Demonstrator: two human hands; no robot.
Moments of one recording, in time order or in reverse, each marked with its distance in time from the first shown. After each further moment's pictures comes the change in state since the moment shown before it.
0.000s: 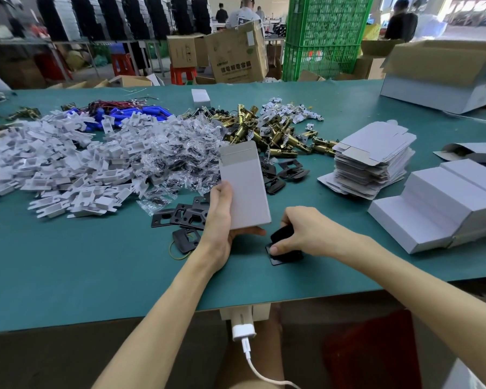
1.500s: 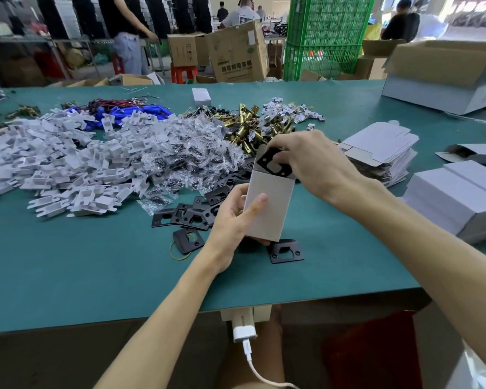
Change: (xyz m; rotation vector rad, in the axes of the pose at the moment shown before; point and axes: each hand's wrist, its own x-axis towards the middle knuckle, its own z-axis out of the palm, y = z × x) left_hand -0.007 -0.001 0.002 0.165 -0.200 0.041; right_hand 0.015 -0.041 -0.076 -0.153 0.564 -0.290
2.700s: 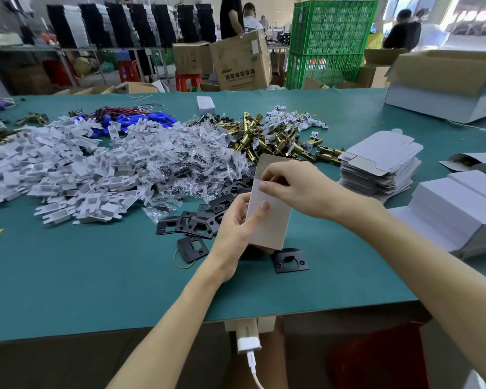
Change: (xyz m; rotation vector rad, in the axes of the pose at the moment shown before) left_hand 0.000 -0.001 -0.003 -0.008 -0.009 -0.019; right_hand -0.001 -0.010 0.013 0.160 -0.274 0.019
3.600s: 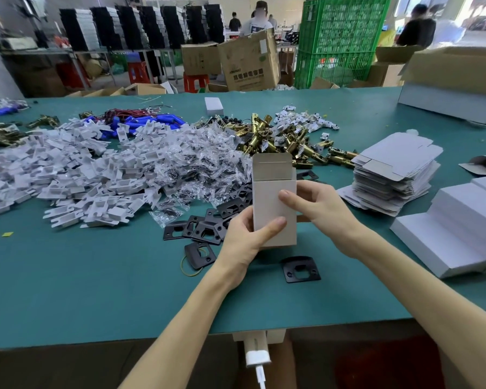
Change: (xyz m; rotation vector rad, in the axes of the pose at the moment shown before) left_hand 0.007 -0.003 -0.001 -0.049 0.064 -0.016; right_hand -0.009 0.042 0.049 0.953 0.146 0.144
